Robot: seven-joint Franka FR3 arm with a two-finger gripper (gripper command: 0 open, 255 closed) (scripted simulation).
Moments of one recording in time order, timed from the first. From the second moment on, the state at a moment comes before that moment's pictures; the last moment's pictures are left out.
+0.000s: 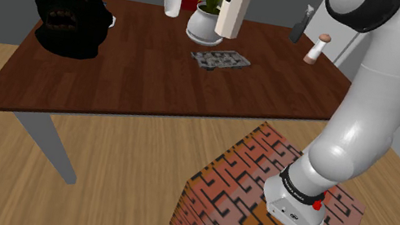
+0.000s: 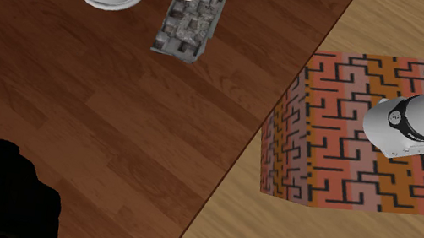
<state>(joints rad) -0.20 0.34 -0.12 -1.24 0.05 1.56 -0.29</state>
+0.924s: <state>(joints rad) -0.22 0.32 -0.14 -1.42 0.05 1.71 -0.34</state>
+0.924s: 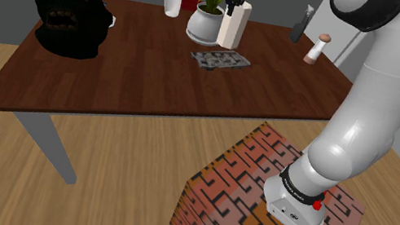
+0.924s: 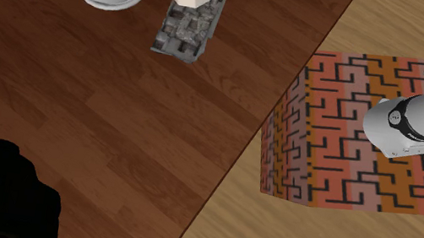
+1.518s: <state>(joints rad) -0.22 0.32 -0.14 -1.54 0.05 1.84 -0.34</state>
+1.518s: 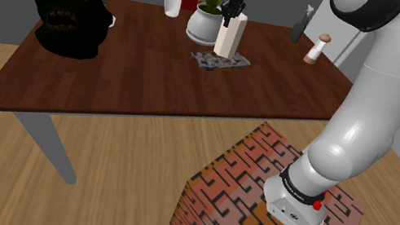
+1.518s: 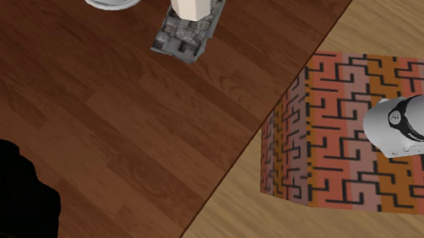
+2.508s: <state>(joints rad) -0.22 0.33 -0.13 -1.60 0.05 1.90 -0.34</state>
